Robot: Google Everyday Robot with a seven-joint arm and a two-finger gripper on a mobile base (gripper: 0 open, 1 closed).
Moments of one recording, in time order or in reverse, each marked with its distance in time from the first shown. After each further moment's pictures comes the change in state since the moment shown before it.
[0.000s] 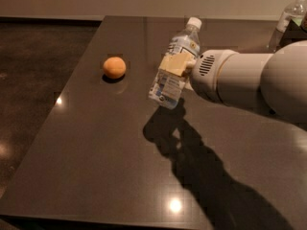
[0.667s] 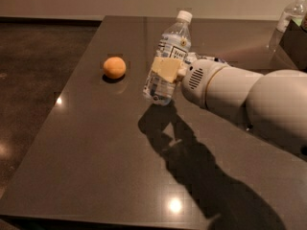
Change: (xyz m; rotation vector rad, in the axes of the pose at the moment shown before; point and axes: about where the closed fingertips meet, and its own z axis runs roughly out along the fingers) arm -0.001 -0.012 0.017 0.107 0.116 -0.157
